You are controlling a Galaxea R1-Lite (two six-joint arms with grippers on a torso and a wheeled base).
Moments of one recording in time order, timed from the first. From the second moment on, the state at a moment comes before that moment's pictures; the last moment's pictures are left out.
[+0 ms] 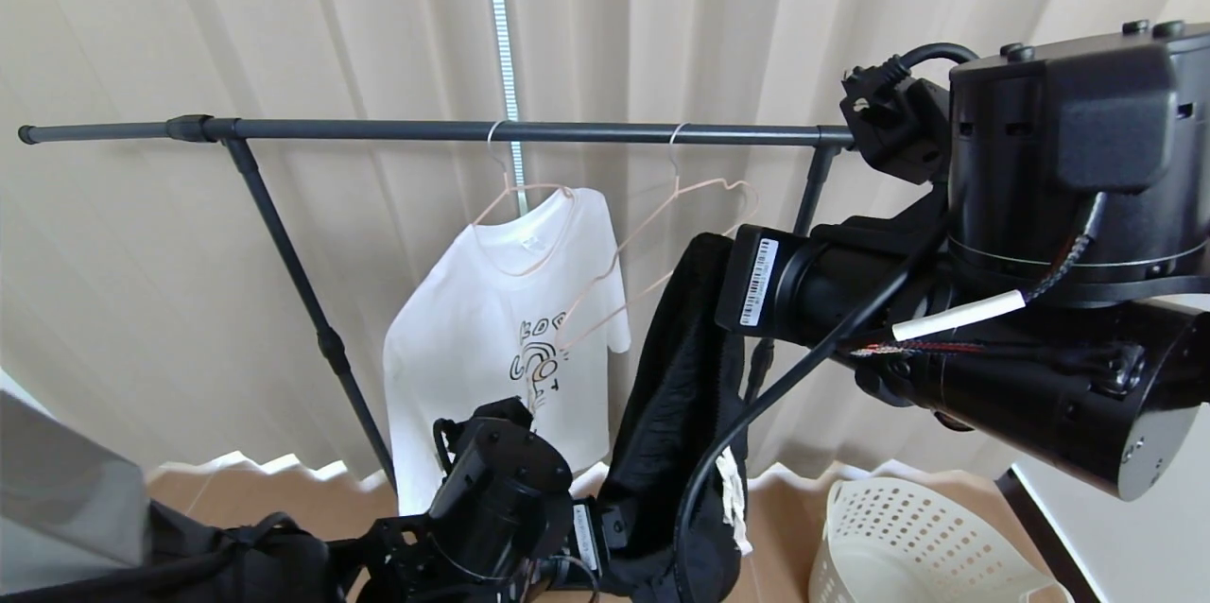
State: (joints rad) left arm -0.88 1.88 -0.60 -0.57 0.27 -0.81; right arm 0.94 1.61 -1.16 -0.13 -0.54 0.57
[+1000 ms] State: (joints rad) left arm -0.87 1.78 -0.58 -0.39 0.07 -0.81; right arm 0.91 1.58 -1.16 -0.12 -0.54 0.57
